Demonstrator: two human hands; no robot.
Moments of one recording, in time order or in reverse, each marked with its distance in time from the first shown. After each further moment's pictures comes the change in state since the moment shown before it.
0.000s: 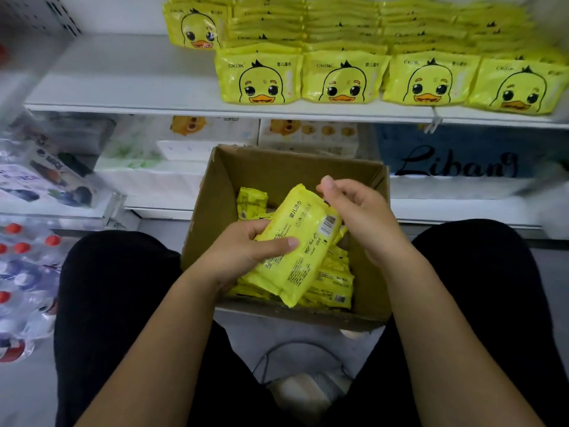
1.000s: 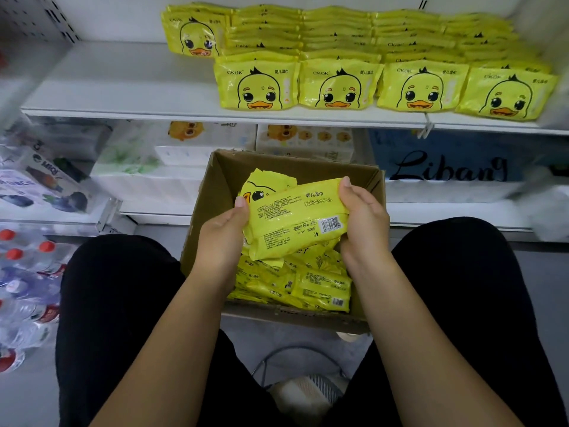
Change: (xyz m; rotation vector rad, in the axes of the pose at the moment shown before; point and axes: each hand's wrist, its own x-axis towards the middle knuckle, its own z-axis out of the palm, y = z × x) left_hand 0.004 0.001 0.003 -0.257 0.483 0.070; right_hand 0.004 0.008 0.026 0.645 0.383 0.150
